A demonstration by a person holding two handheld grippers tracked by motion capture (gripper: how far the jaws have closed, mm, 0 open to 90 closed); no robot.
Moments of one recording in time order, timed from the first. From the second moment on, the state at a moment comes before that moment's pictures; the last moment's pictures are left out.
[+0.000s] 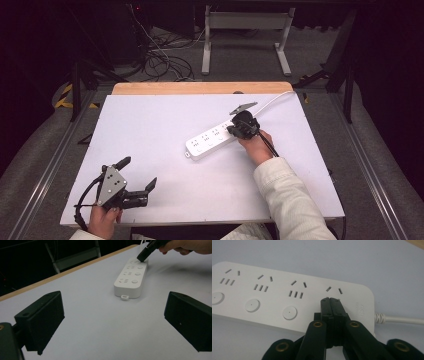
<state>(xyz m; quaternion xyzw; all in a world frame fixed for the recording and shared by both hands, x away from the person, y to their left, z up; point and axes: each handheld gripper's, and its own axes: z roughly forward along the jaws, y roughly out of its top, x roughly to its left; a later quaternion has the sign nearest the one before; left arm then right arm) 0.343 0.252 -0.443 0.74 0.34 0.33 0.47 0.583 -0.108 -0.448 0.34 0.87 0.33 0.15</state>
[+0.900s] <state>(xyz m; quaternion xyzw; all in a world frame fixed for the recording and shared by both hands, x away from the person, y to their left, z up) 0.342 0.251 -0.444 0.74 0.34 0.33 0.47 0.580 -0.096 -0.448 0.35 0.87 0.30 0.17</state>
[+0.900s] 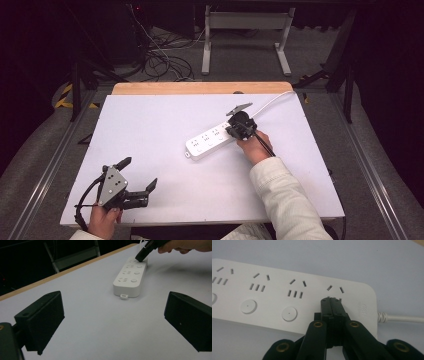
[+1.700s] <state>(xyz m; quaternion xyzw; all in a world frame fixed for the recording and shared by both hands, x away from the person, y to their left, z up) 0.344 0.253 -0.443 0.74 0.35 0.33 0.47 0.564 -0.076 -0.443 0.31 0.88 0.34 0.15</state>
